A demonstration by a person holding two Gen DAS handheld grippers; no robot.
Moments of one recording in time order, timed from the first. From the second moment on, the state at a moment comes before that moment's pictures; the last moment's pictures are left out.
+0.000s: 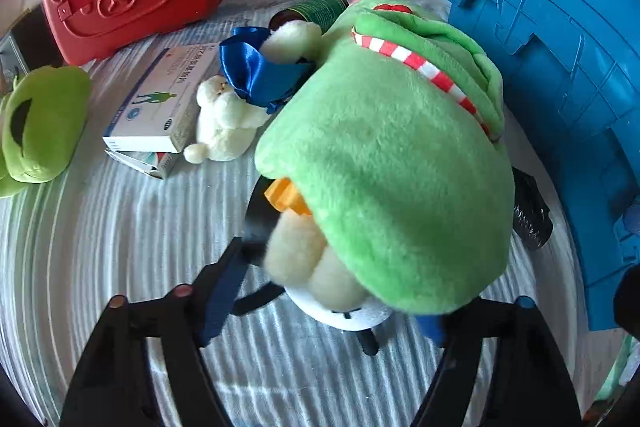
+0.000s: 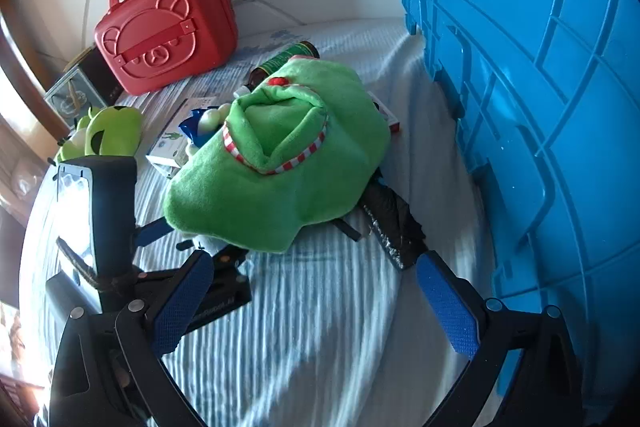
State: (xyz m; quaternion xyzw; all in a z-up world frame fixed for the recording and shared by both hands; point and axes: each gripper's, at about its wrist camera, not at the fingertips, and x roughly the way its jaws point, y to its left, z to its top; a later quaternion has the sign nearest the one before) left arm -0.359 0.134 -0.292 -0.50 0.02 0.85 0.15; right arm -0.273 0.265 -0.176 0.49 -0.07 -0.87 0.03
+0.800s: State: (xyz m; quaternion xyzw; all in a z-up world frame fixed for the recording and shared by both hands) left arm -0.374 -0.006 -0.268 -0.51 -0.01 0.86 0.07; right arm -0.391 0.185 -0.276 0.57 -0.08 -0.82 0.08
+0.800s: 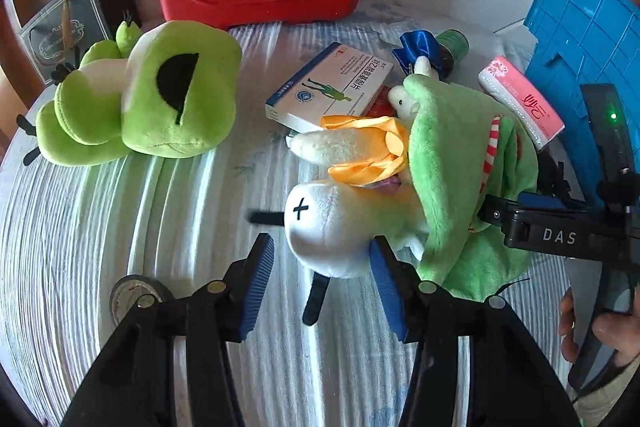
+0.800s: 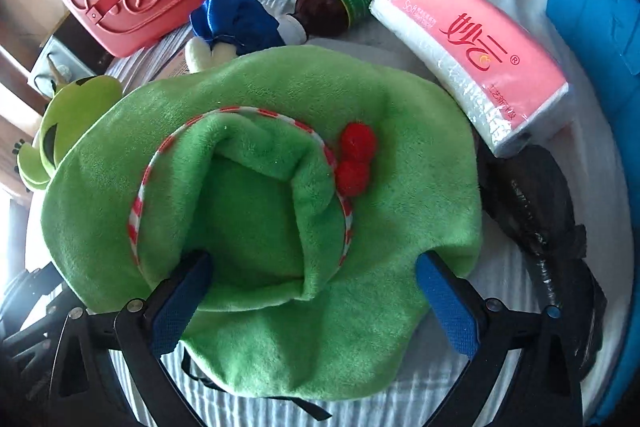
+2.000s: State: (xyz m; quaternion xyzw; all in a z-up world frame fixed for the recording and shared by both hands) left arm -0.268 -0.044 -0.228 -0.50 0.03 0.87 0.01; right arm -0.265 0.187 -0.228 0.57 -0.05 -0.82 0.07
